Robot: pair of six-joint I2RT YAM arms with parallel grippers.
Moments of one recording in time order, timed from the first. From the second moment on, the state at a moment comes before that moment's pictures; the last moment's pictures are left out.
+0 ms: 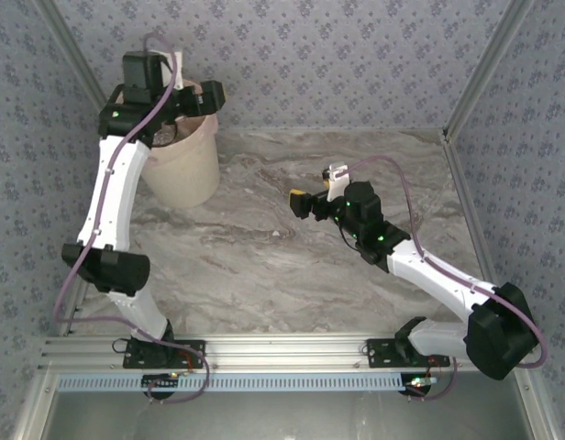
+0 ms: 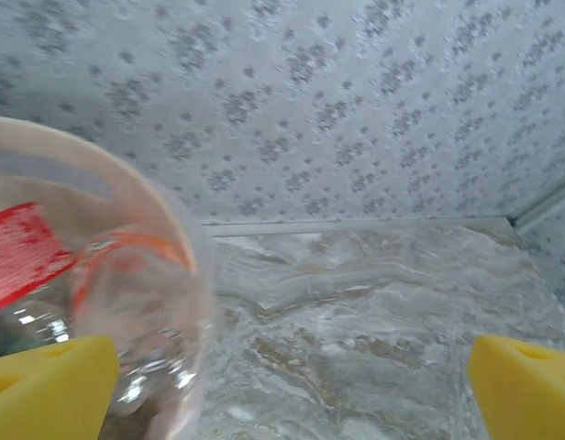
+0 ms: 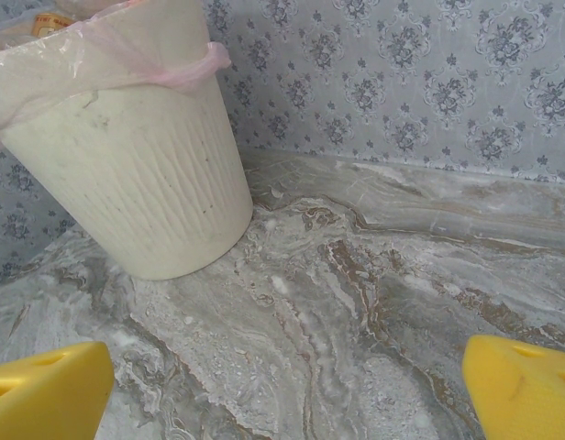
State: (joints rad) left arm -0.20 1.78 2.19 -0.87 0.22 -0.26; right arm 0.63 1.22 0.80 0.19 0.01 0.23
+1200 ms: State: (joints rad) left arm -0.23 1.22 1.56 -0.53 0.10 -0.29; right arm 0.62 1.15 0.73 0.19 0.12 0.22
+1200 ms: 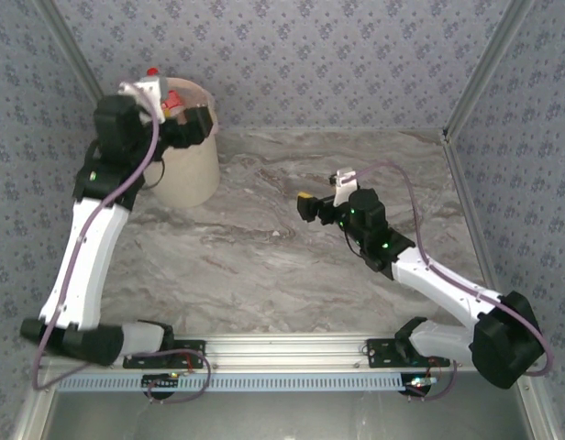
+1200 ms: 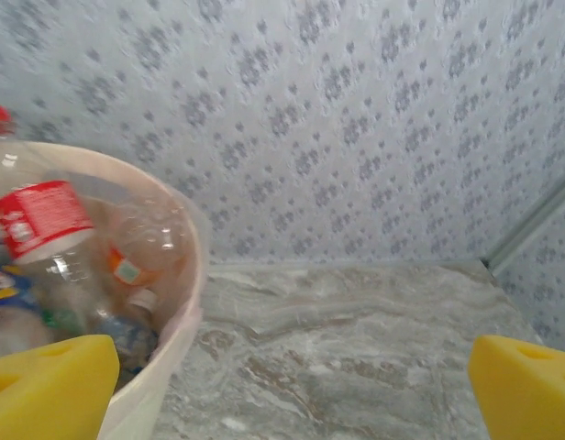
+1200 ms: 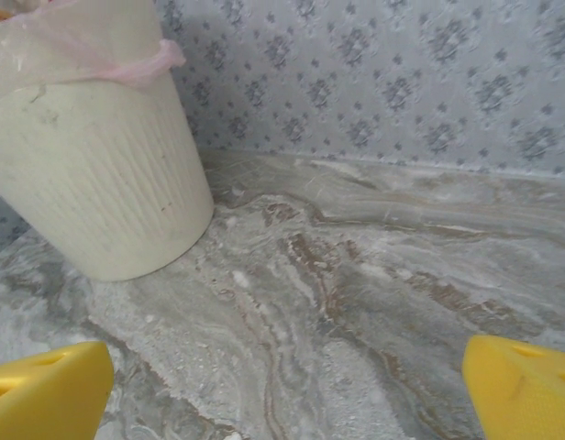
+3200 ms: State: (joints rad) left arm -0.02 1.54 0.37 0.73 -0.28 -0.09; right arm 0.00 1.47 0.26 0.85 0.05 0.02
